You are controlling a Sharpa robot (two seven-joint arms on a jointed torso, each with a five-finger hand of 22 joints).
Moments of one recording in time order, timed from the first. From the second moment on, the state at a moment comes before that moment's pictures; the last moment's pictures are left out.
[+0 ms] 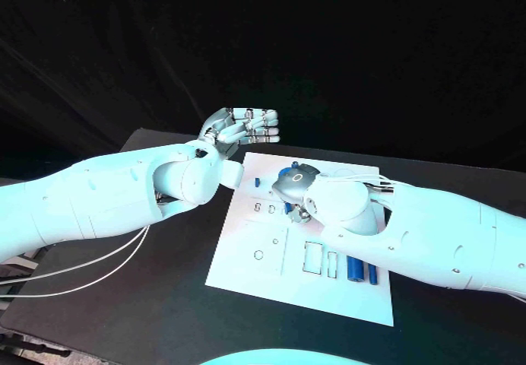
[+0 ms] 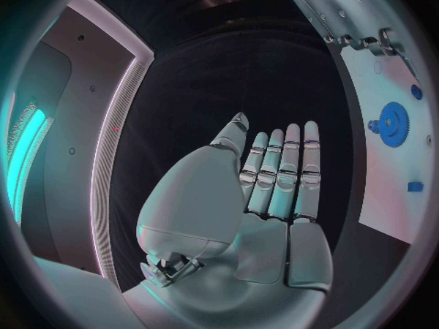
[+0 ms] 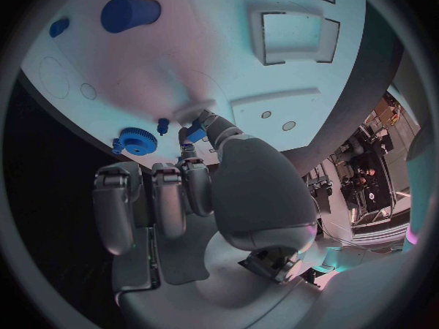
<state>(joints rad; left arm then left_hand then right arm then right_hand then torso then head) 1.23 -0.91 0.04 1.59 0.02 -0.40 0.41 1.45 0.04 0.03 0.06 0.16 0.95 0.24 0.09 0.07 1.02 0.18 0.07 0.06 1.02 0.15 0.12 0.07 0.18 0.81 0.27 0.36 0.15 1.35 -0.37 -0.19 1.49 -1.96 0.14 -0.42 1.29 -0.08 0.26 0.06 0.24 1.08 0.12 0.11 0.15 1.46 0.03 1.41 1.31 1.46 -0.04 1.57 1.31 0.01 1.47 0.07 1.57 1.31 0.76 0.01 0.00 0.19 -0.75</state>
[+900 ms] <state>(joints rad) 1.23 -0.91 0.04 1.59 0.02 -0.40 0.41 1.45 0.04 0.03 0.06 0.16 0.95 0.24 0.09 0.07 1.02 0.18 0.07 0.06 1.02 0.15 0.12 0.07 0.18 0.81 0.27 0.36 0.15 1.35 -0.37 -0.20 1.49 -1.96 0.13 -0.42 1.27 -0.09 0.26 0.06 0.24 1.06 0.12 0.10 0.15 1.45 0.04 1.40 1.31 1.46 -0.04 1.57 1.31 0.01 1.47 0.07 1.57 1.31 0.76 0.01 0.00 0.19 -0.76</state>
